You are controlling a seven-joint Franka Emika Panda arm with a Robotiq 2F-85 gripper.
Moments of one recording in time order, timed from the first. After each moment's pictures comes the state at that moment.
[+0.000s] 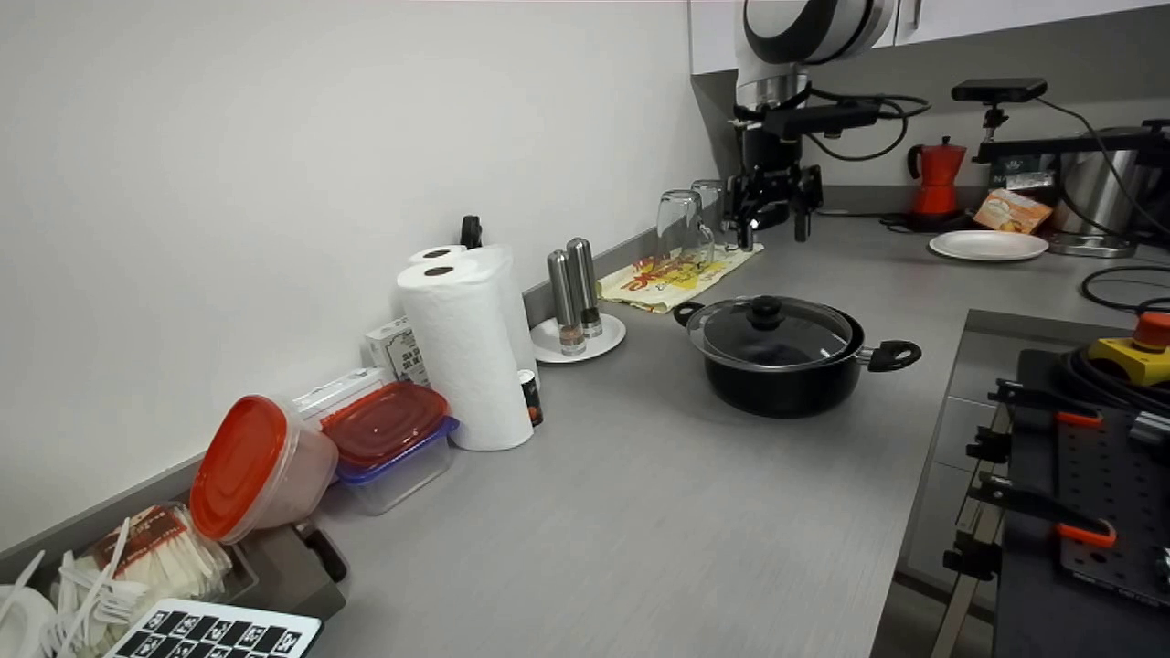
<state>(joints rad) -0.11 0.06 -0.07 -2.22 0.09 2.17 0.34</state>
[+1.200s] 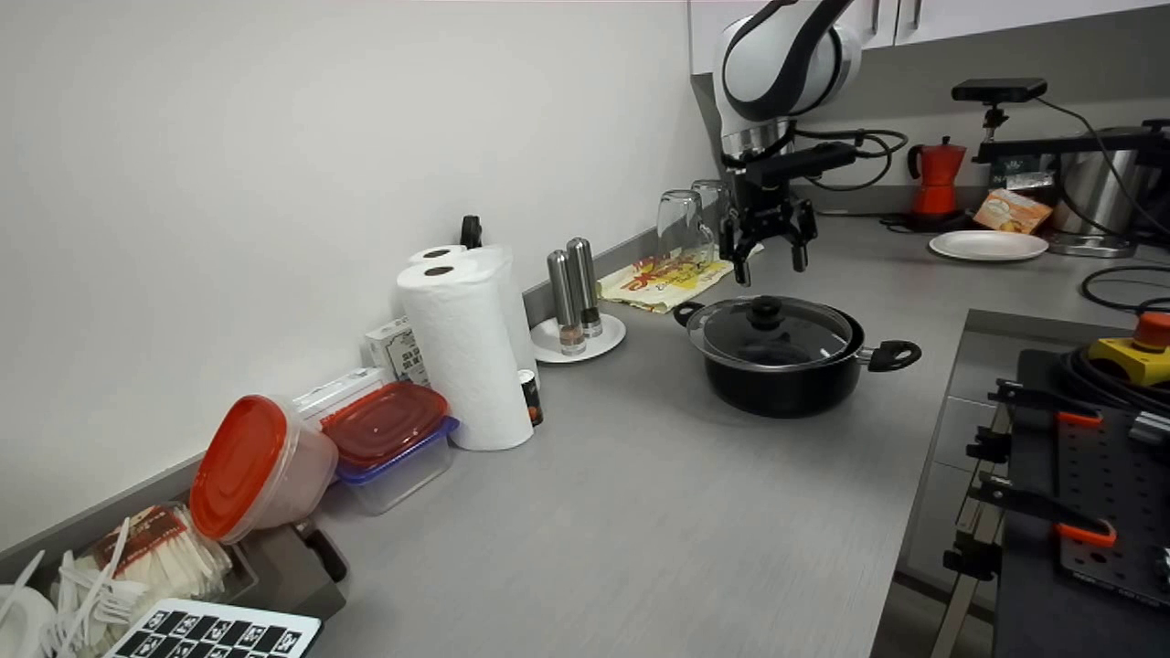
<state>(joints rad) -0.07 0.21 -0.11 -2.16 0.04 2.19 0.43</state>
